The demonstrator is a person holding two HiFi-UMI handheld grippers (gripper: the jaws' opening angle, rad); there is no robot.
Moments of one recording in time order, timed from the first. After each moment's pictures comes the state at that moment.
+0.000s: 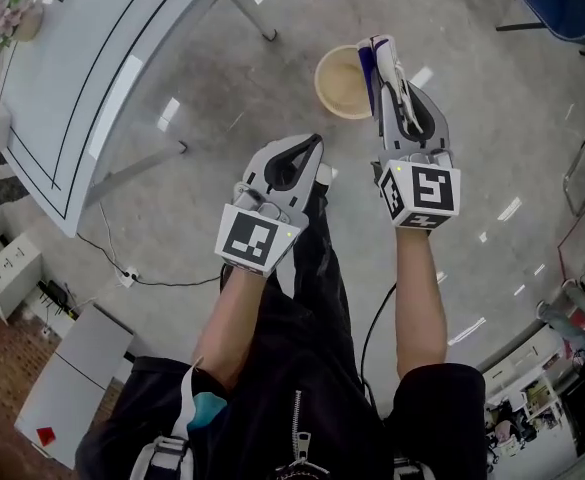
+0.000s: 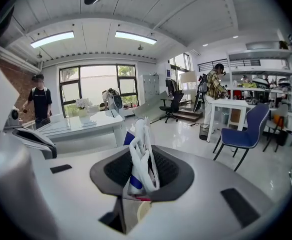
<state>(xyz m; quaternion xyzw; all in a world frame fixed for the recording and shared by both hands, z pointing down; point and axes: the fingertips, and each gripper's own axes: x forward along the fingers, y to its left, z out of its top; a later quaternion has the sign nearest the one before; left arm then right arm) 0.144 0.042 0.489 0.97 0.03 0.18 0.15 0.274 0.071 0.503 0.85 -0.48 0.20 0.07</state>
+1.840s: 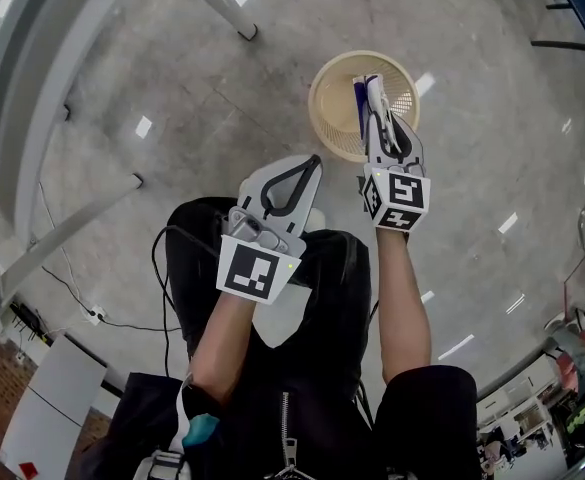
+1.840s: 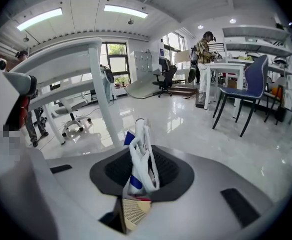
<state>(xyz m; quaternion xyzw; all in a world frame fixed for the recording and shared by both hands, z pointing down) 0.194 0.024 0.795 0.98 0.04 0.17 0.05 0.315 0.075 0.924 0.85 -0.44 0.29 0.09</state>
